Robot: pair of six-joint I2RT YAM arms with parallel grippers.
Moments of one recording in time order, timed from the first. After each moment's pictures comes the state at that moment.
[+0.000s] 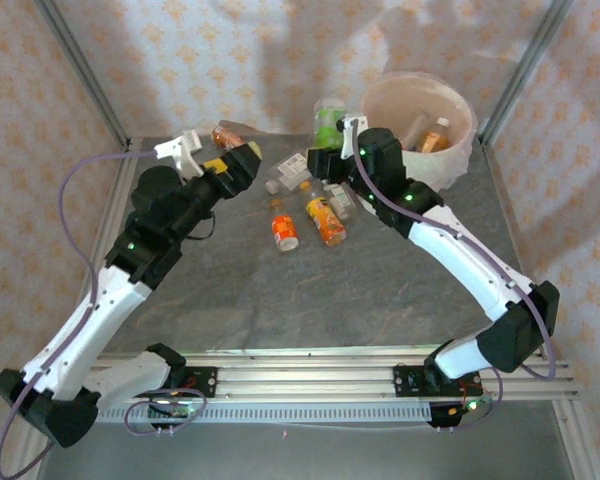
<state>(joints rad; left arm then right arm) -0.44 1.00 1.15 -0.18 -0.01 -0.76 0.59 1.44 1.46 -0.30 0.02 0.26</state>
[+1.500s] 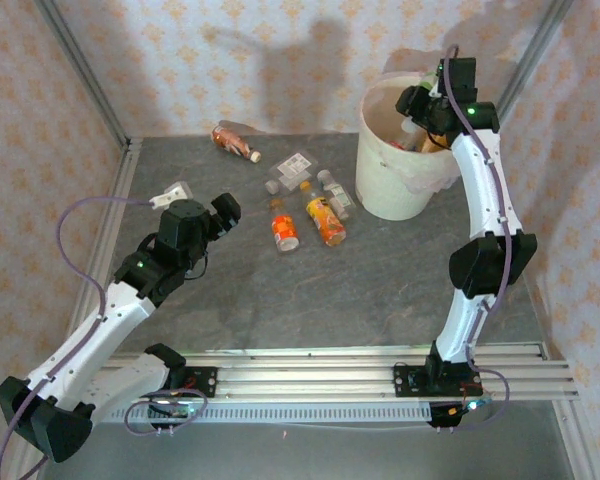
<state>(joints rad) -0.44 0.94 0.91 -0.51 -0.35 -0.86 0.07 1.92 2.20 -0.87 -0.09 0.56</state>
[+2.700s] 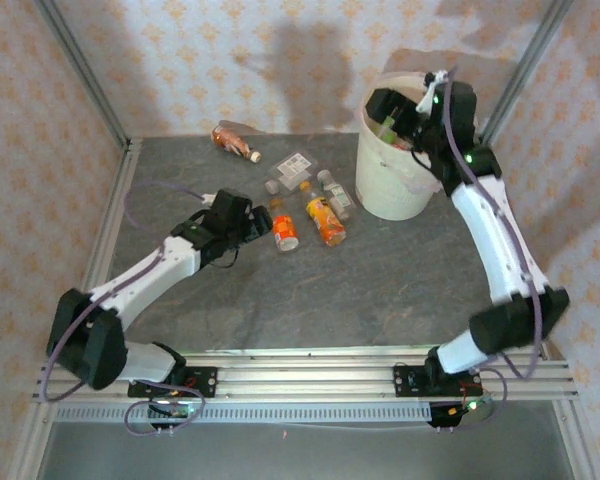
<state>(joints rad) -0.45 1.40 0.99 -0.48 -0.15 -0.86 0.22 1.44 1.63 -0.46 -0.18 0.59</state>
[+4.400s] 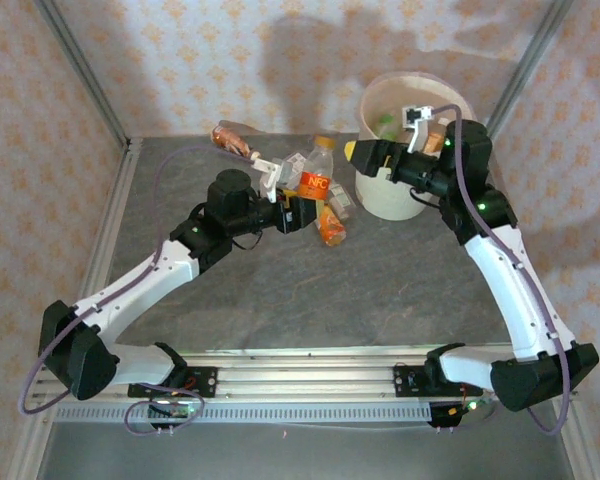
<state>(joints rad) -0.58 1.30 1.09 -0.04 0.43 -0.48 0.30 1.22 1.43 -0.41 -0.64 0.53</state>
